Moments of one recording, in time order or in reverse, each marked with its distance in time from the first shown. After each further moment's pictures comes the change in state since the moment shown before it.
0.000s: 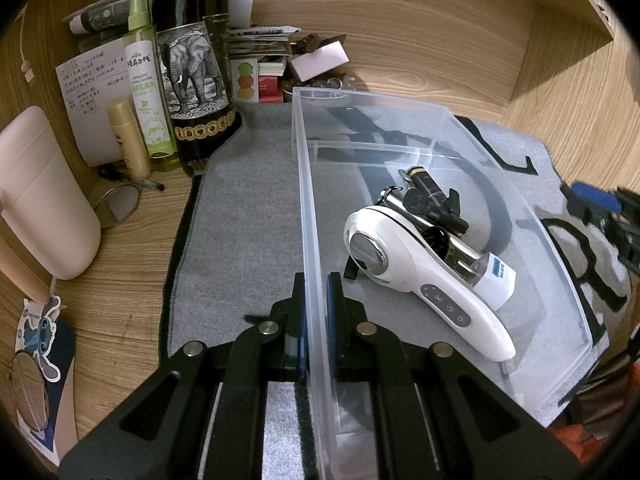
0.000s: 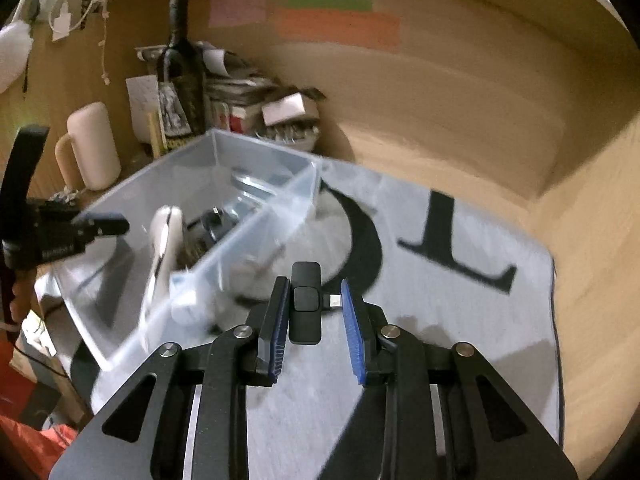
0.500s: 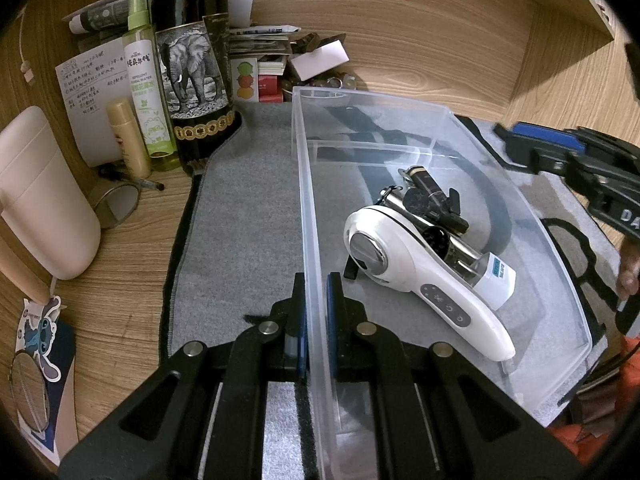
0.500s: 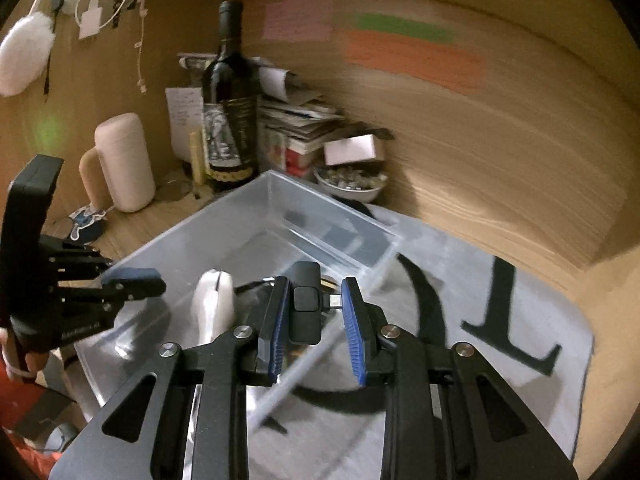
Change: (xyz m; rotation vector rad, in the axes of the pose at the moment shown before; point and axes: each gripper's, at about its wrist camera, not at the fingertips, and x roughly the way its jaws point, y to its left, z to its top) left arm 0.000 0.000 0.000 0.000 0.000 -0.001; right arm 0.036 0.046 0.053 -0.102 -0.038 0.126
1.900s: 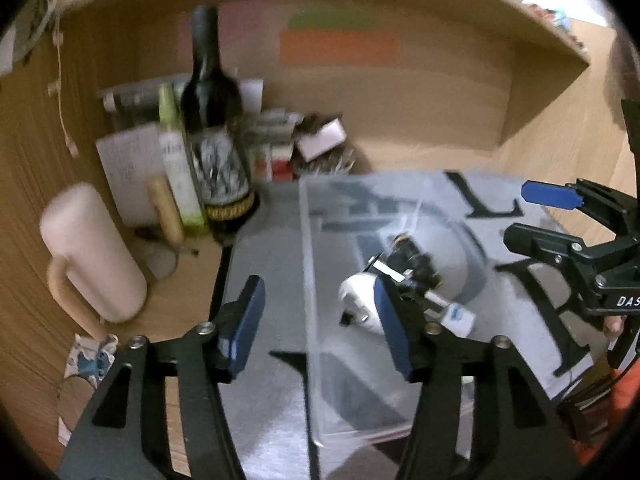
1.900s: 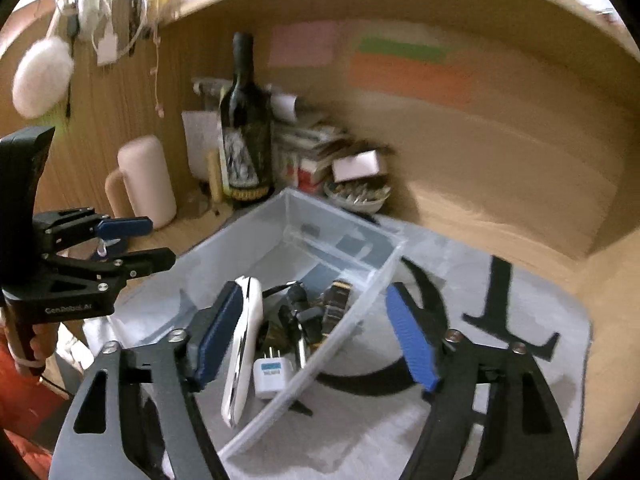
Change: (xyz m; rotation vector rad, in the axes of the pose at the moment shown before) left arm -0.076 -0.017 0.015 0.038 -0.214 0.053; right arm -0.051 0.006 -0.006 0.056 -0.082 0.011
